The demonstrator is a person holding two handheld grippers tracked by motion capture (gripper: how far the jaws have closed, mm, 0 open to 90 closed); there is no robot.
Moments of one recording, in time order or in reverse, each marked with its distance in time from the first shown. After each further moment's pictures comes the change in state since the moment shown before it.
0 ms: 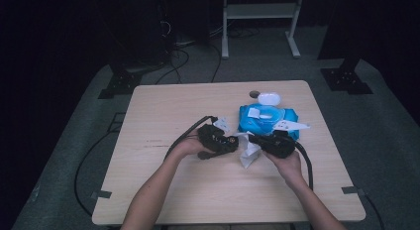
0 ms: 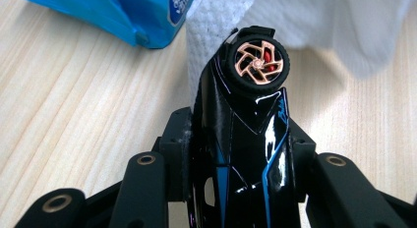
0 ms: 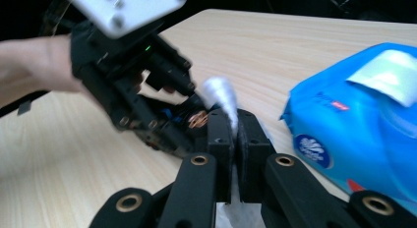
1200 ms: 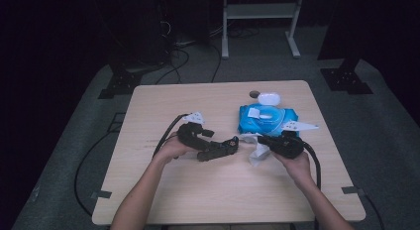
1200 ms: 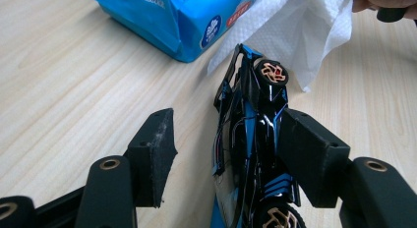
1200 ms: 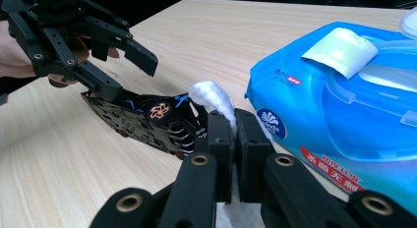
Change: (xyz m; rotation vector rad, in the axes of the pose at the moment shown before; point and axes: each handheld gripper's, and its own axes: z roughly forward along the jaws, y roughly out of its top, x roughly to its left) left arm 0.010 -0.046 -0.045 -0.274 -0.020 -0.226; right arm -0.017 -0.008 -0.016 0.038 -0.043 0.003
